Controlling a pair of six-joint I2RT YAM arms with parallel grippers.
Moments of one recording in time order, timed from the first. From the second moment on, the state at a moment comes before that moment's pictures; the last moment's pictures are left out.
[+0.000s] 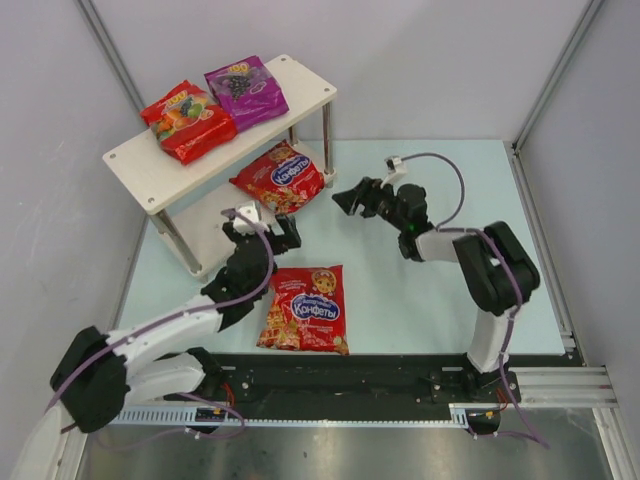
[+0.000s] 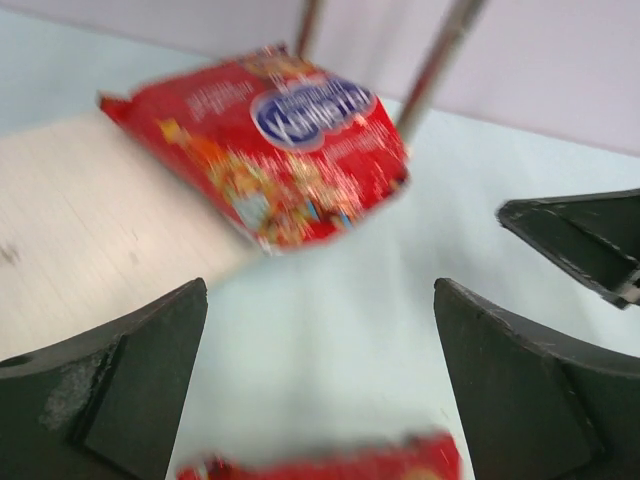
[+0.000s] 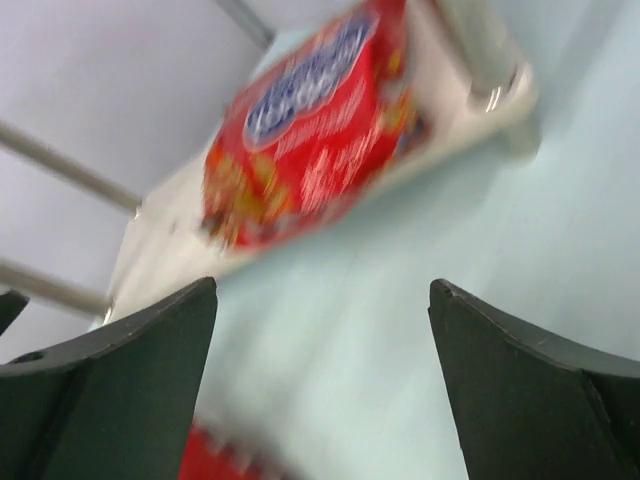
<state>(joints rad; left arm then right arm) -0.71 1.11 0.54 0.48 -0.69 -0.32 0.42 1.93 1.00 0.91 -0.35 0.62</state>
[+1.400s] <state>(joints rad) -1.61 0.91 0.32 -0.54 -0.96 -1.34 1.37 1.53 0.25 0.85 0.56 1.20</state>
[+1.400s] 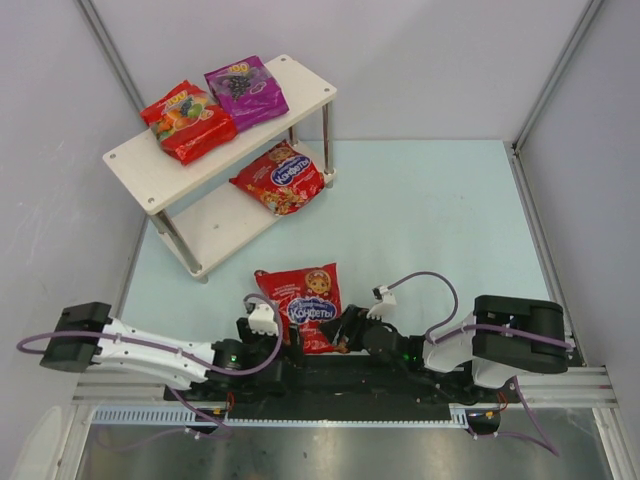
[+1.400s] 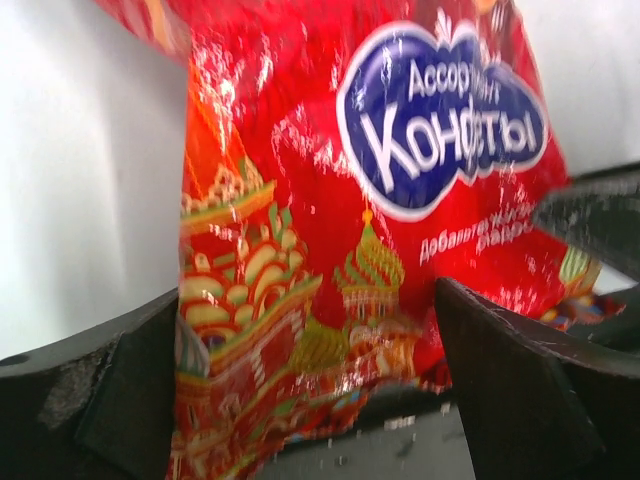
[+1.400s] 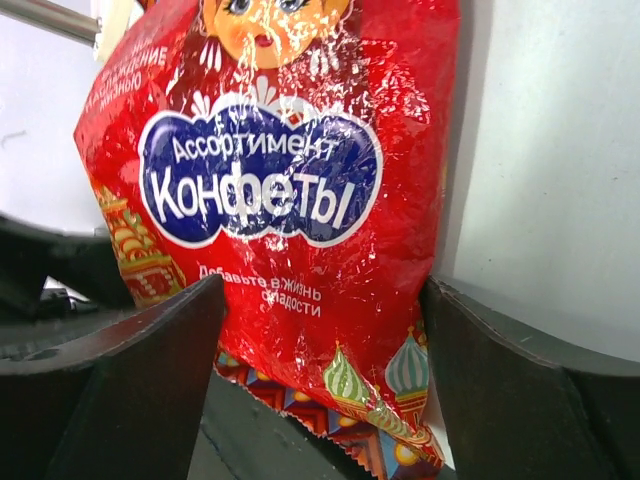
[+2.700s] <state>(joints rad) -1.74 1.24 0.71 -1.23 -1.25 -1.95 1.15 1.30 0.47 0.65 0.32 0.47</state>
